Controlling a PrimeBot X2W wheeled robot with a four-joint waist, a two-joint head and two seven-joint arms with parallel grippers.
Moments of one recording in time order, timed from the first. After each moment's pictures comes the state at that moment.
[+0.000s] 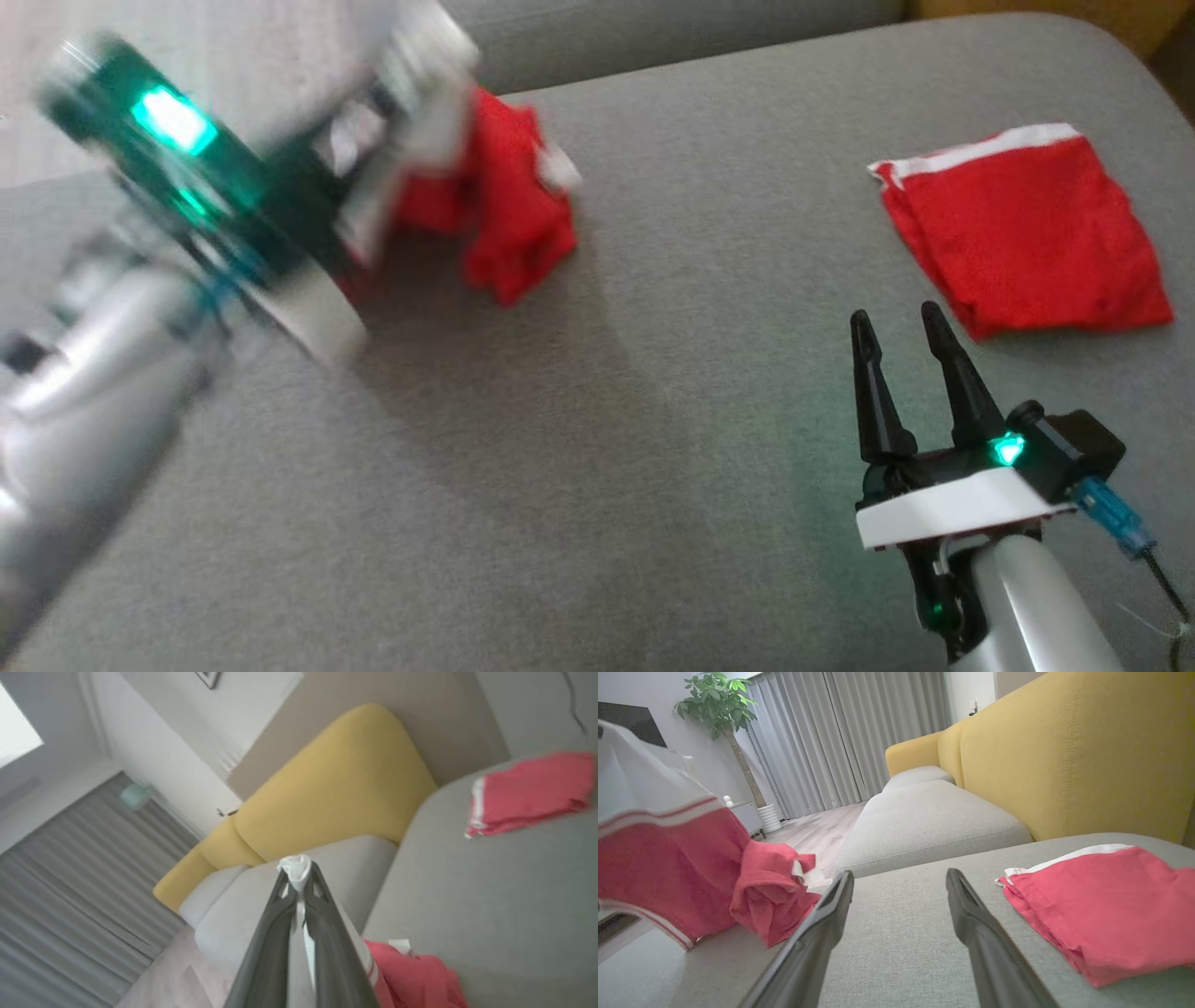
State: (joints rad) left arm -0.91 0.63 -0.82 0.19 -0.25 -0.07 -0.07; right arm -0.12 -0.05 0.16 0.21 0.27 0.13 -0.25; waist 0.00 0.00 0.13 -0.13
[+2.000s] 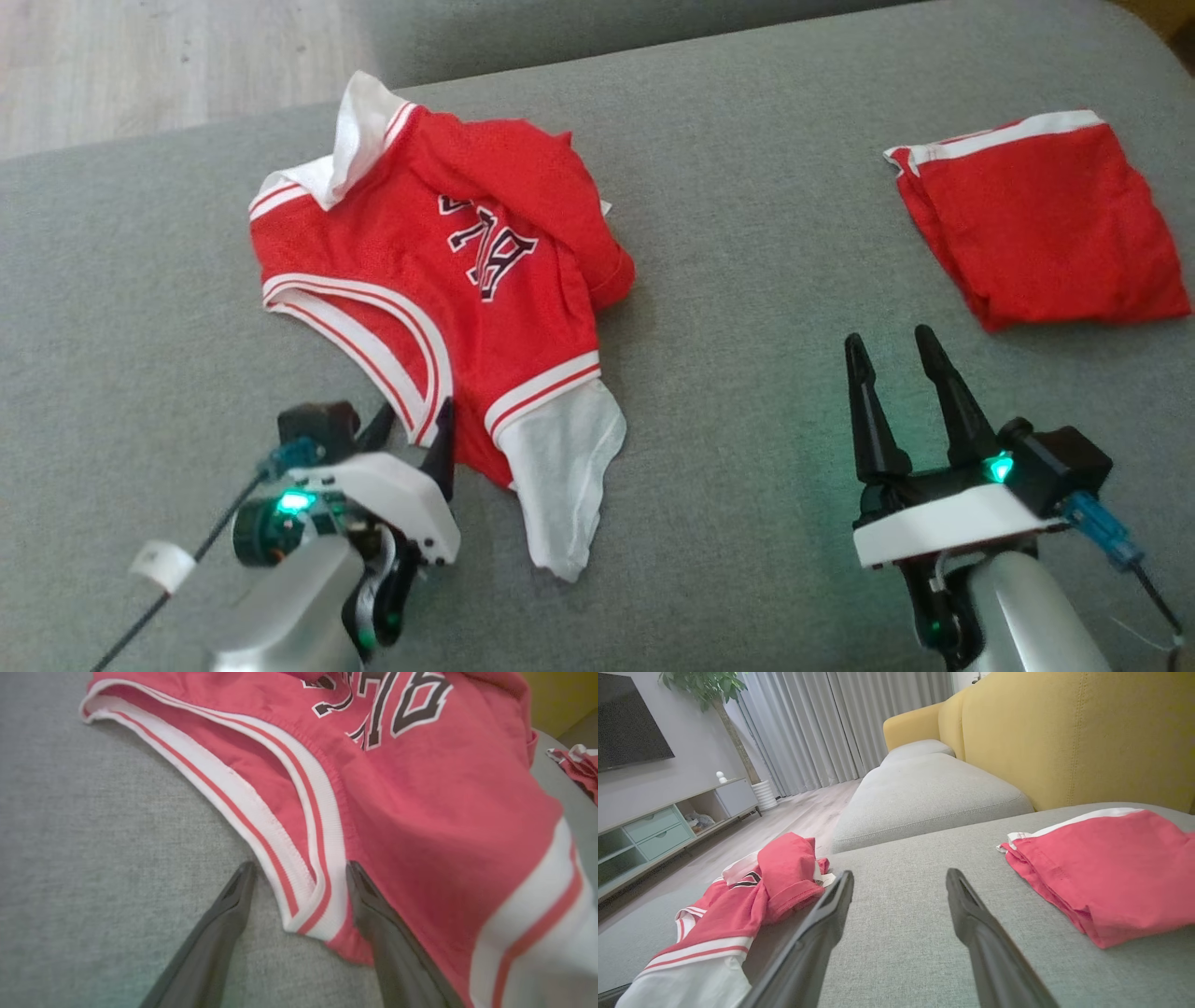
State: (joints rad) left arm -0.44 0.27 -0.80 0.61 -0.95 0.16 -0.04; right arm -0.10 -0.05 0.16 0.23 0.26 0.13 -0.25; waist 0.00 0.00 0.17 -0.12
